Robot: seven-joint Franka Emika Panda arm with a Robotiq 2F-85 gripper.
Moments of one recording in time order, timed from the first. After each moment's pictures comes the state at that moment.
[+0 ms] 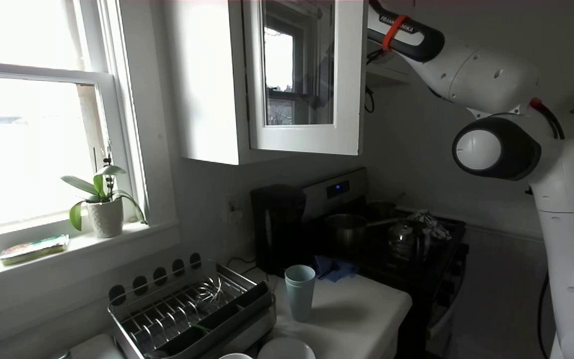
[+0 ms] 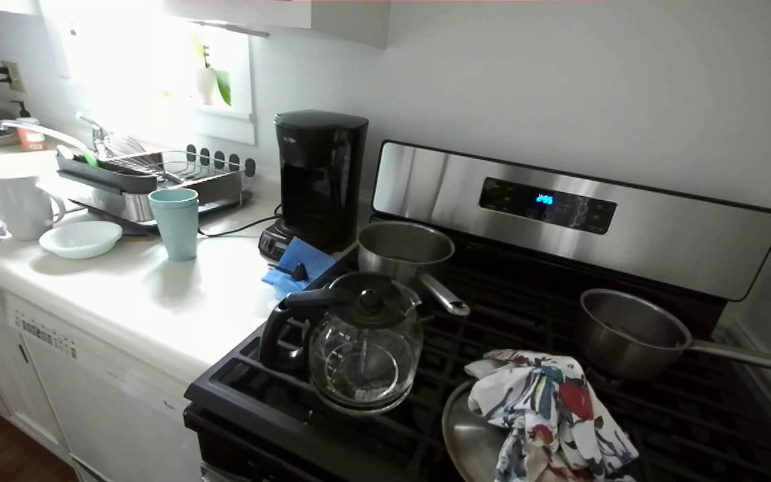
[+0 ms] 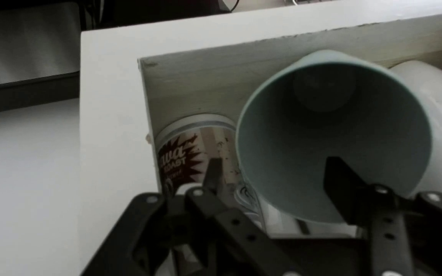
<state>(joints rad) -0.05 0.29 -0.18 -0.78 0.42 1.66 -0.13</state>
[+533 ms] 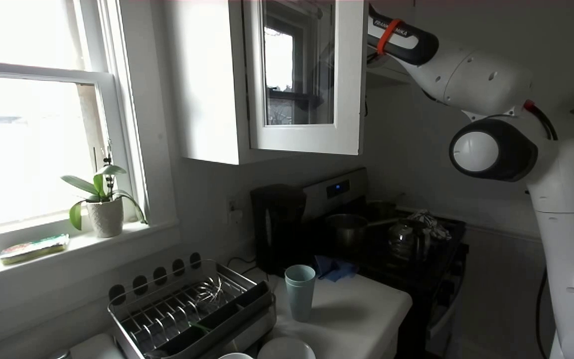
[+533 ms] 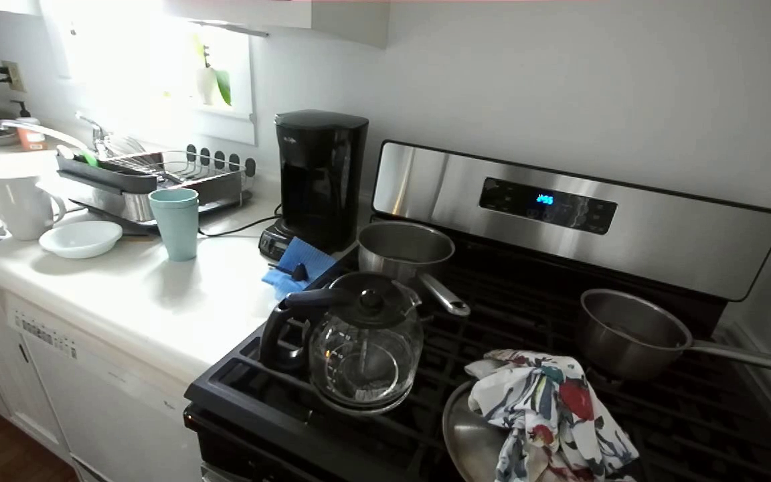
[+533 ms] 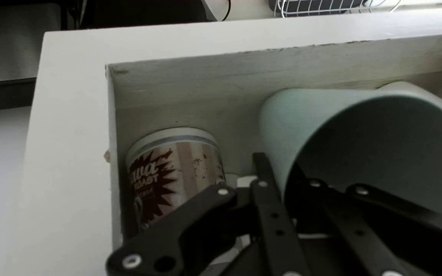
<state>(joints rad) -0.04 0.30 -0.16 -0.79 0.42 1.65 -0.16</state>
